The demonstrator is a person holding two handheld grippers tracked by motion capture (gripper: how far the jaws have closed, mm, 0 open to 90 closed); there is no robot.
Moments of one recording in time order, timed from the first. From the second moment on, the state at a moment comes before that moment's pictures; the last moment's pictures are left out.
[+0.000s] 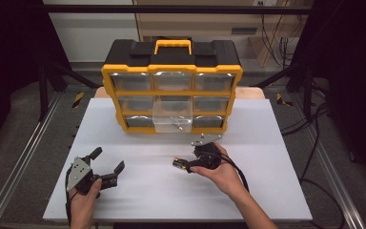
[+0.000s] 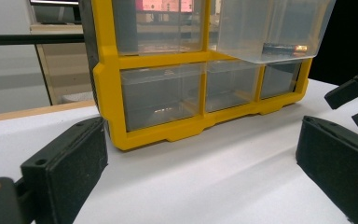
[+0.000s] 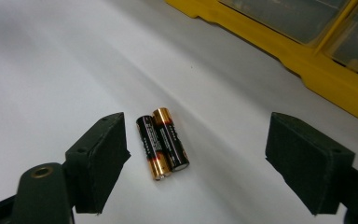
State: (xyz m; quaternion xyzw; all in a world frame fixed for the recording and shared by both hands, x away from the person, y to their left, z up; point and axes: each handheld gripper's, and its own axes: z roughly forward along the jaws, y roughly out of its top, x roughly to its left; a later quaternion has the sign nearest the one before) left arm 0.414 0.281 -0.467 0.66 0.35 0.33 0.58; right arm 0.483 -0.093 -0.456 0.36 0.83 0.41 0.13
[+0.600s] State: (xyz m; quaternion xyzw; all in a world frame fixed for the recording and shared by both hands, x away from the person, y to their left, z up) left arm 0.414 0.280 -0.468 0.66 0.35 0.33 0.58; right arm 0.486 -0.077 -0.467 0.32 0.84 0.41 0.13
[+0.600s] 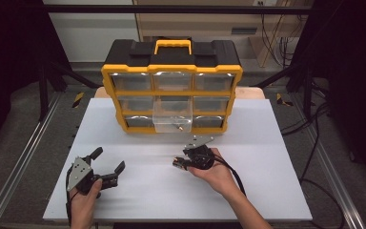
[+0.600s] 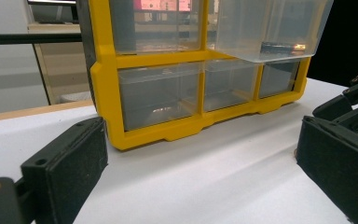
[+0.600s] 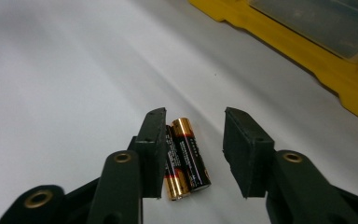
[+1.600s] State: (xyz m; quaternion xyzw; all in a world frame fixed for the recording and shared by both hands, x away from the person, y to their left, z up) left arm 0.415 0.278 -0.469 0.66 0.35 0.33 0.57; right arm 0.501 -0.073 -0.489 0.31 0.87 0.37 0.11
